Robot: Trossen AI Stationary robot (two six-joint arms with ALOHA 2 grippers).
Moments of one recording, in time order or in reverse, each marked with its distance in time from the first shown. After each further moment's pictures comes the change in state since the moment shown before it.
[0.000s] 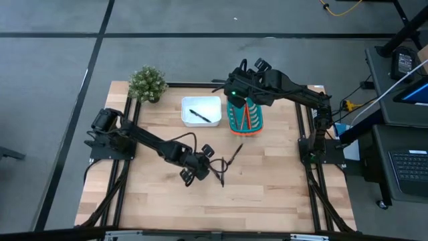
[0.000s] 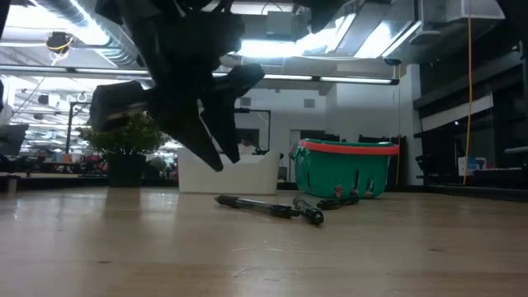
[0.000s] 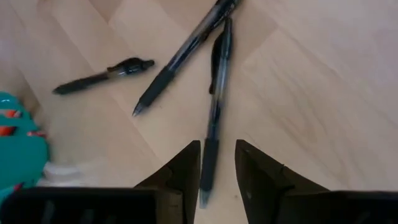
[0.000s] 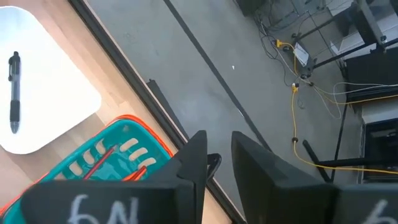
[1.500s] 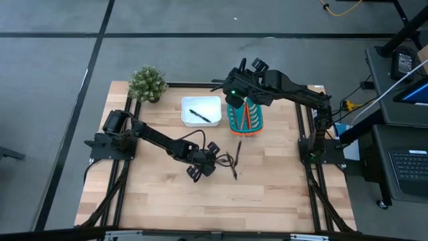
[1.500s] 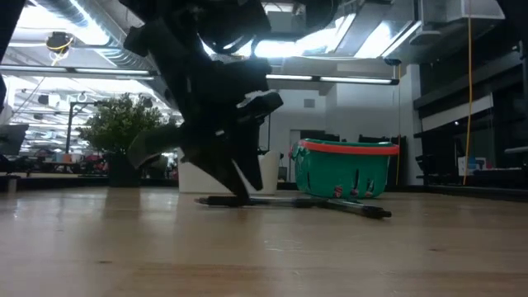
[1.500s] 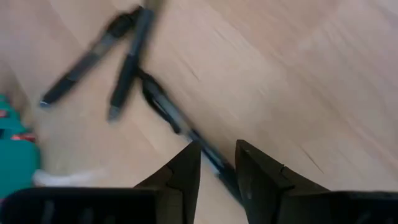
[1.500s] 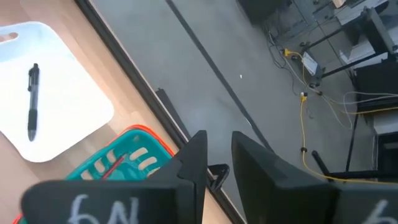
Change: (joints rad) left arm 0.079 0.122 0.019 0.107 0.006 0.065; right arm 0.000 0.000 0.000 0.061 -0.026 -0.045
